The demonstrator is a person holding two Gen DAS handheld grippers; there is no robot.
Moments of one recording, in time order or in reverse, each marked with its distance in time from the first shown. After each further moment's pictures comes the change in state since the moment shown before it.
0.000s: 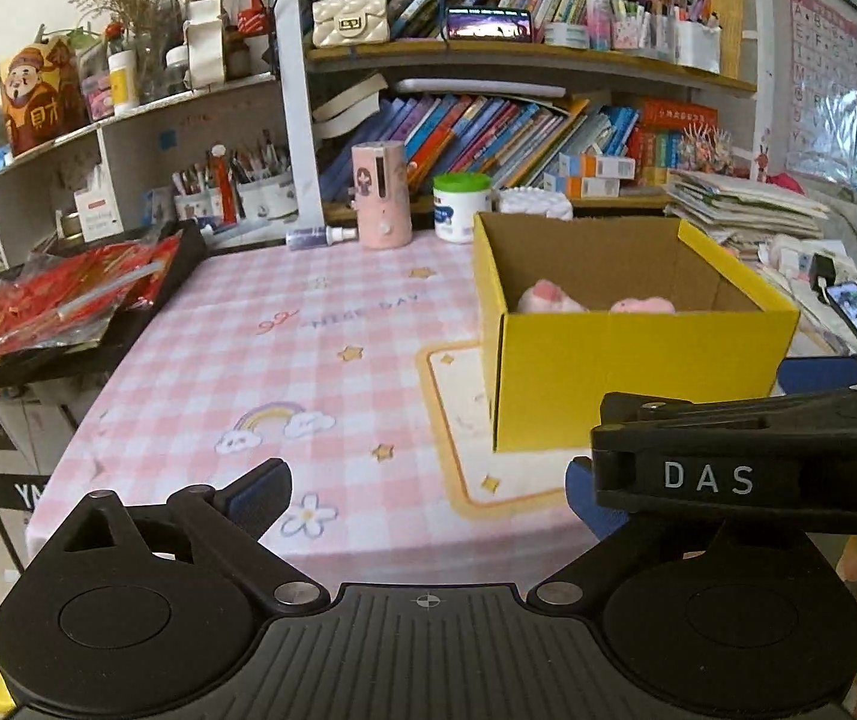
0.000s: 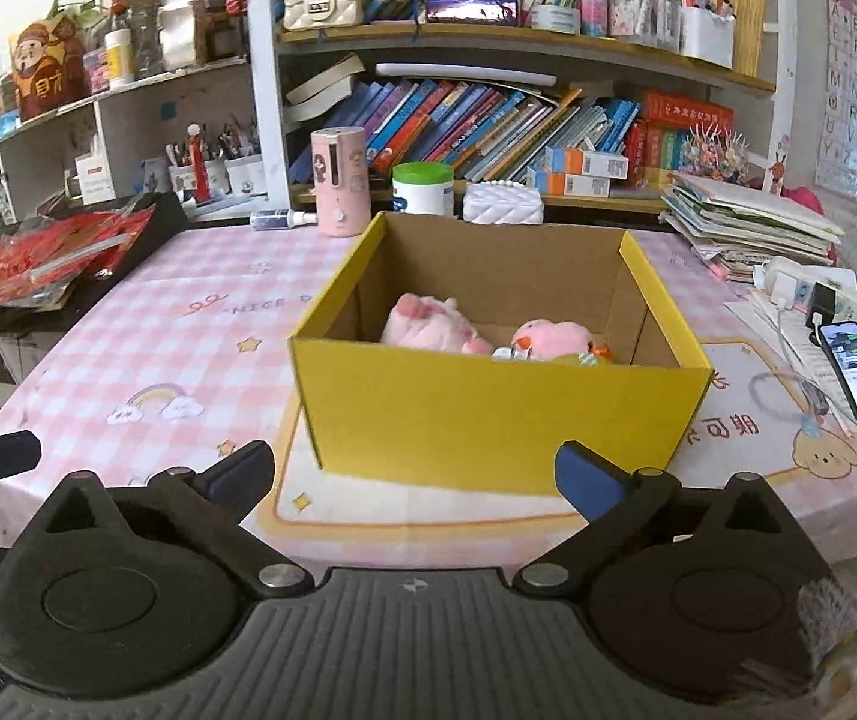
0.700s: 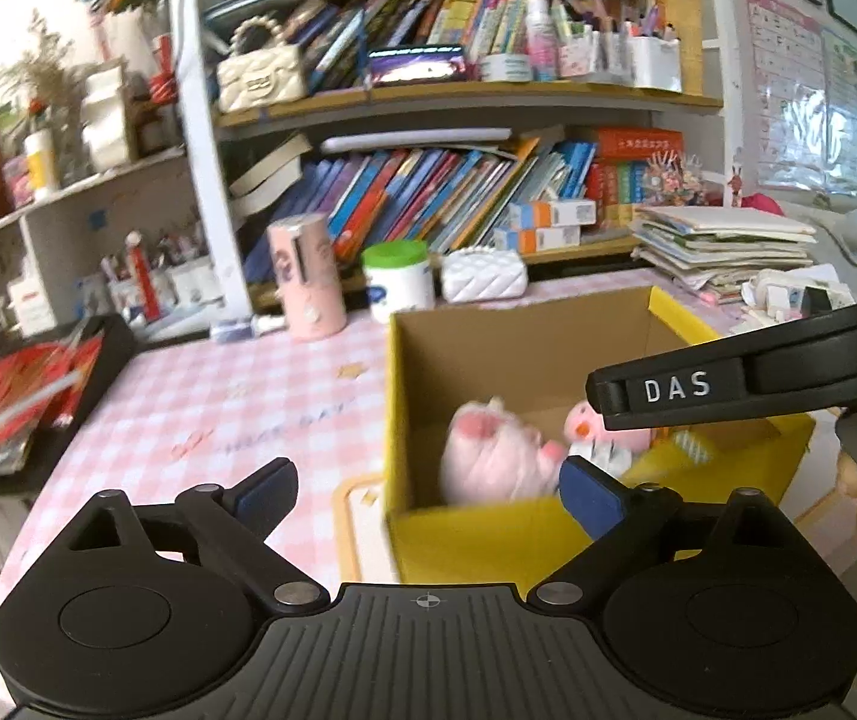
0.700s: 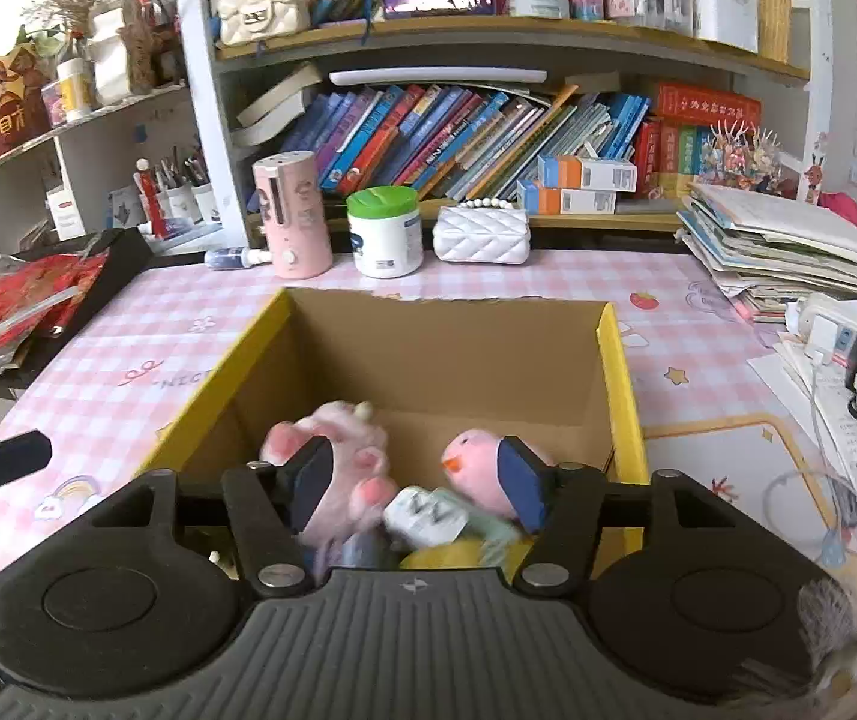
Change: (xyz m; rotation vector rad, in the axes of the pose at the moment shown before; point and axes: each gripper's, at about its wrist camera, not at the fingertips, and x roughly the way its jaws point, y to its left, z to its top) left arm 0.072 -0.060 0.069 0.078 -0.092 -0.033; right arm 0.085 -0.093 0.085 0.030 0.018 0.079
